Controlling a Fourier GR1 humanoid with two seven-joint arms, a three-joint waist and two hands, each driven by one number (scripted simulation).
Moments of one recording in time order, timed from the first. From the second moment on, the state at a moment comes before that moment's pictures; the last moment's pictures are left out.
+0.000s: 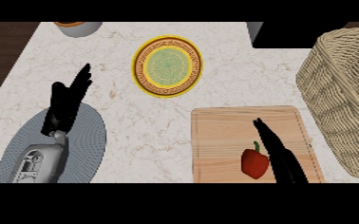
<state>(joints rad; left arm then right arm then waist) -0.21 0.22 0.04 -1.39 -0.10 0.02 0.22 0.25 -0.13 0.24 -1.65 0.75 -0.08 0.07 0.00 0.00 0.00</state>
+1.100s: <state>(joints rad) -0.21 0.20 0.05 -1.41 -0.12 -0.01 0.24 0.01 -0.19 0.37 -1.54 1.20 0.09 0.25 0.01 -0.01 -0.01</state>
